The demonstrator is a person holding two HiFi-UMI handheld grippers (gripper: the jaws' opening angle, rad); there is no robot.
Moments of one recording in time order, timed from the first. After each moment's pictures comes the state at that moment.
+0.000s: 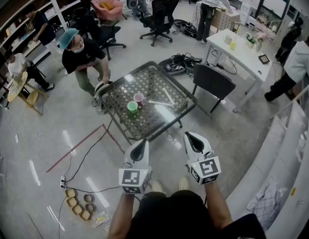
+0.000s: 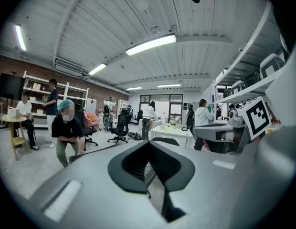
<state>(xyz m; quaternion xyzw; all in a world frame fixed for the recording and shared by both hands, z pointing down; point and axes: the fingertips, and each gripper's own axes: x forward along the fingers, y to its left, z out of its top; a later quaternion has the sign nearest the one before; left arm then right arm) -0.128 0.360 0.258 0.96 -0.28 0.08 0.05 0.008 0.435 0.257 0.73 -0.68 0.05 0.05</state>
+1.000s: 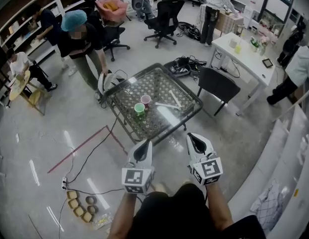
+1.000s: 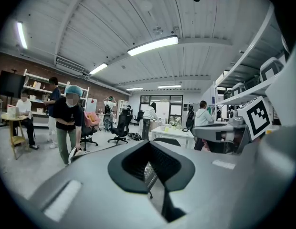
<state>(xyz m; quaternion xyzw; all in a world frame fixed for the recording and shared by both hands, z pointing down) -0.150 0.332 0.261 0.96 -0.27 0.08 0.05 -0.018 0.406 0.257 0.73 -0.68 0.05 0.06</state>
